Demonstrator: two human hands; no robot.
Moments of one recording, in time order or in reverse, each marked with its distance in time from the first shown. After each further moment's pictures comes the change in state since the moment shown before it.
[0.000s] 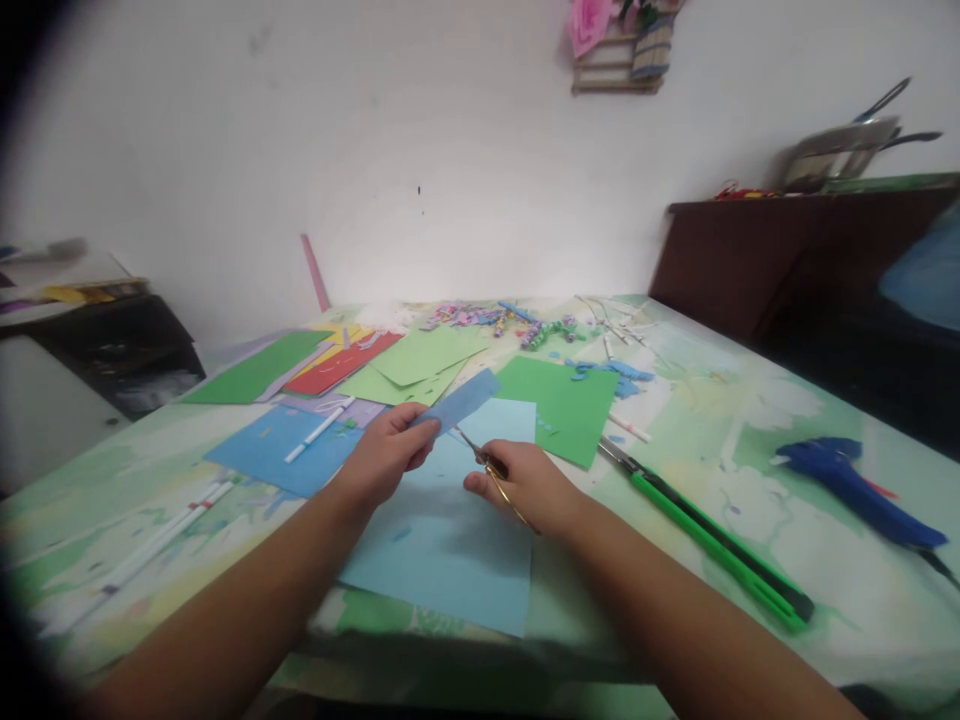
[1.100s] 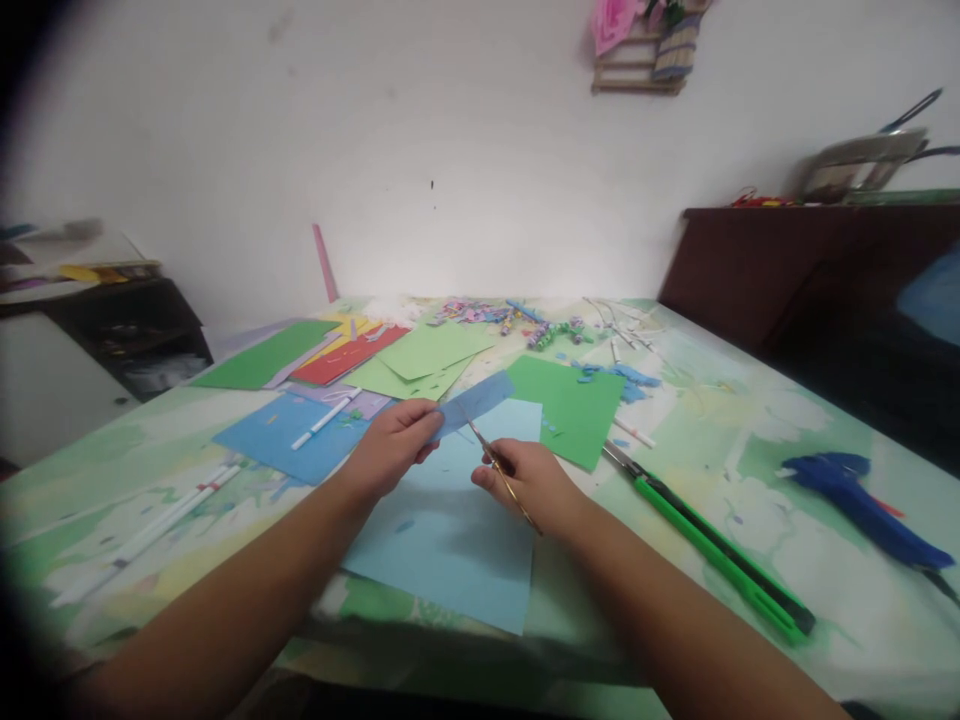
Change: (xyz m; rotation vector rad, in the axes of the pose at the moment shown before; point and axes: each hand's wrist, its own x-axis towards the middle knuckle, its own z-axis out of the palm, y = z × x) left_hand -0.005 0.008 -0.002 0.188 -0.010 0.087; right_hand -0.003 -0.001 0.000 0.006 0.045 0.011
